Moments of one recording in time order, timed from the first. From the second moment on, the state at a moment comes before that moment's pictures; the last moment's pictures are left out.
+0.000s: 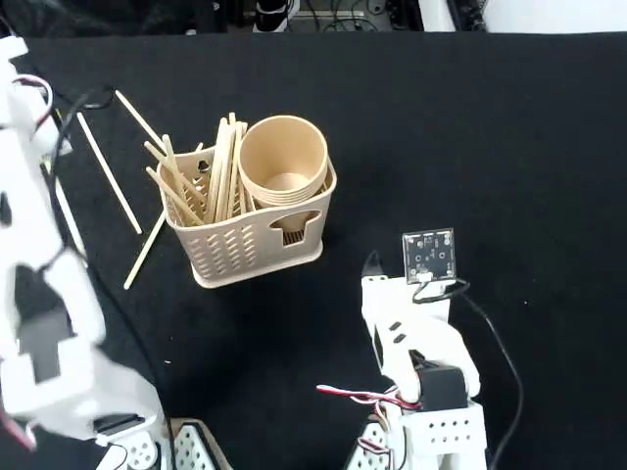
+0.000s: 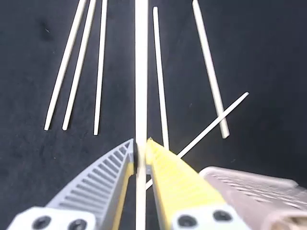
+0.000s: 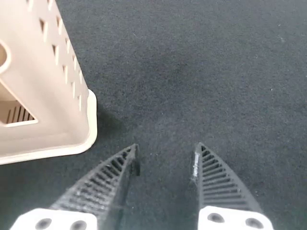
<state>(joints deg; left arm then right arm) -25.8 0.1 -34.6 97.8 6.6 -5.5 -103.2 96.7 50.2 1.0</state>
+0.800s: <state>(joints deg) 7.4 -101.9 63.1 27.5 9.9 -5.4 -103.2 96.7 47.3 1.0</state>
